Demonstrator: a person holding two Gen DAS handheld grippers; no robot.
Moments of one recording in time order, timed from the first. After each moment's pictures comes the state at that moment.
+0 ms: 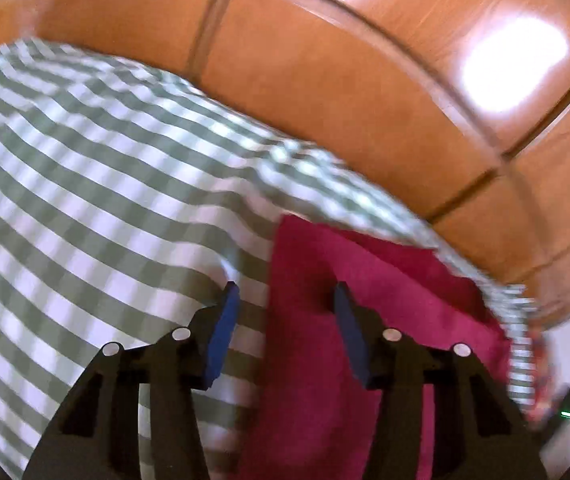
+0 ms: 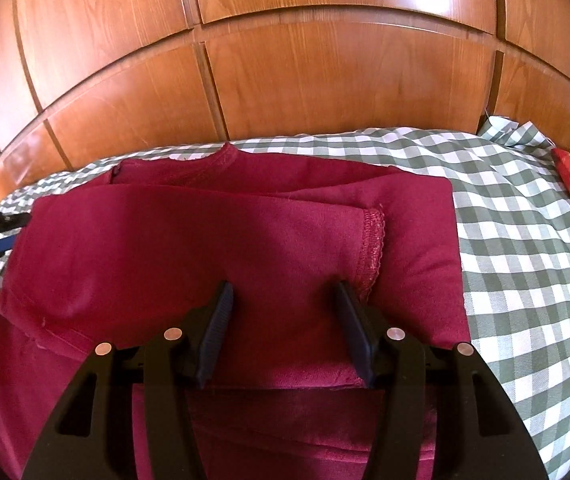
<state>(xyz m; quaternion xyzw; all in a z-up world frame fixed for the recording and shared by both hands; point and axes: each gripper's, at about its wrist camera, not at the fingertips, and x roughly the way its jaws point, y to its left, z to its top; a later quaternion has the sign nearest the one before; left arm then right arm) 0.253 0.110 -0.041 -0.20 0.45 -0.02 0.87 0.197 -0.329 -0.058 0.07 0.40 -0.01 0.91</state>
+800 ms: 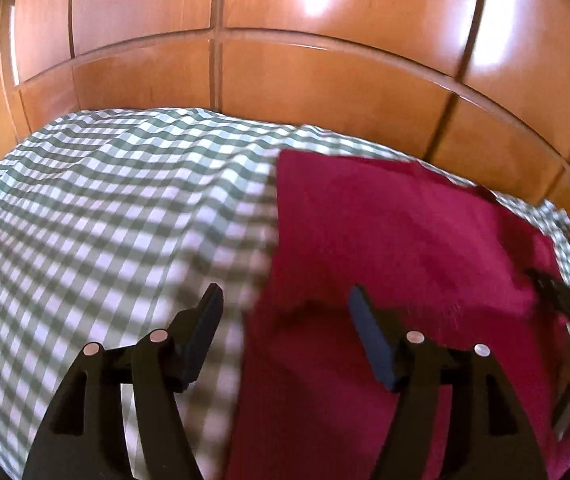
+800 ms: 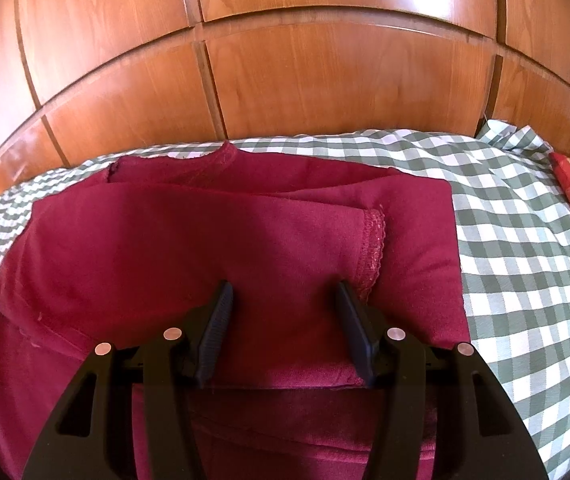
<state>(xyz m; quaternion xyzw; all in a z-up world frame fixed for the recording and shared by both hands) 0.102 0.064 -0.013 -0.06 0.40 0.00 0.91 0.199 -0.325 -0.057 0.05 0.41 -0.03 0.91</state>
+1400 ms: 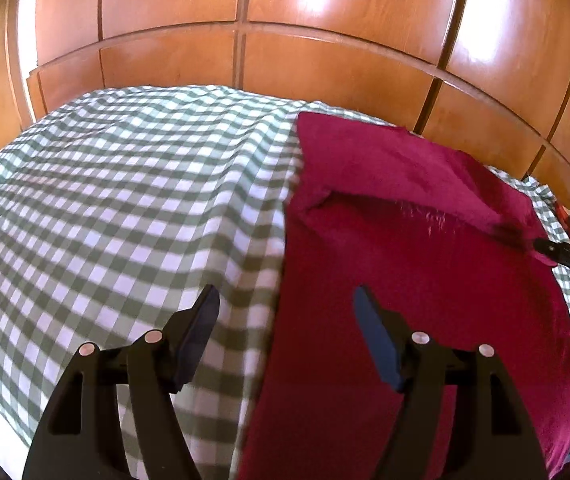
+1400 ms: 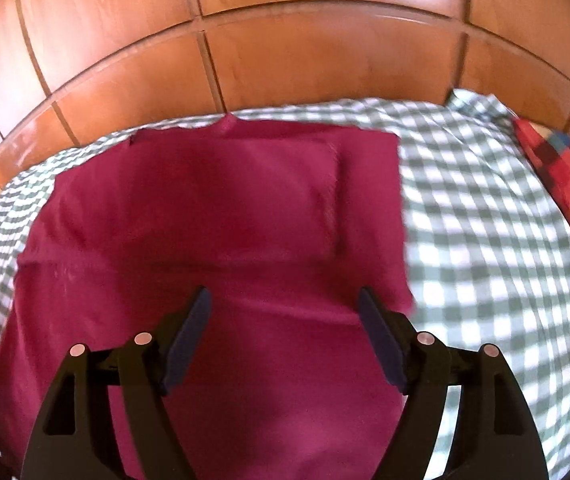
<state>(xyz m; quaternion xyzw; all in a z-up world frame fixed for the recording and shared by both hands) 0.028 0.089 -0.020 -0.07 0.41 0.00 0.91 0.125 -0.340 -0.034 0.07 0.45 -0.03 0.89</state>
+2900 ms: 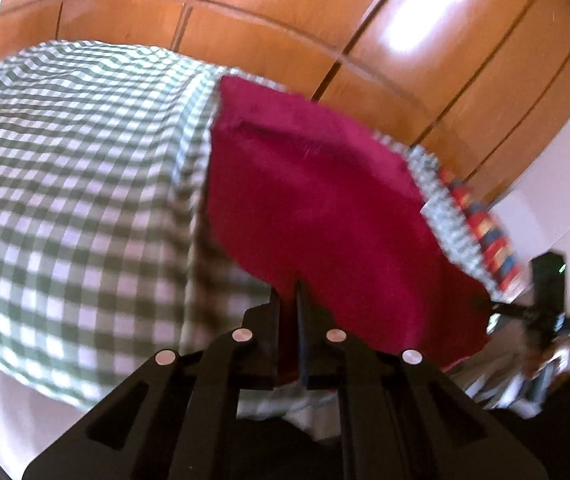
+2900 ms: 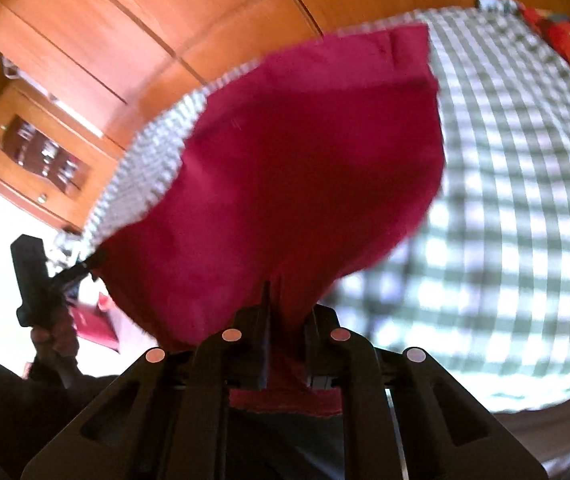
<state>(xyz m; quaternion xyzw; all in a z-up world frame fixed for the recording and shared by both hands) -0.087 0.121 0.016 -0.18 0.43 -0.19 0.87 -0.064 -0.330 0.001 0.21 0.49 0.18 0.83</state>
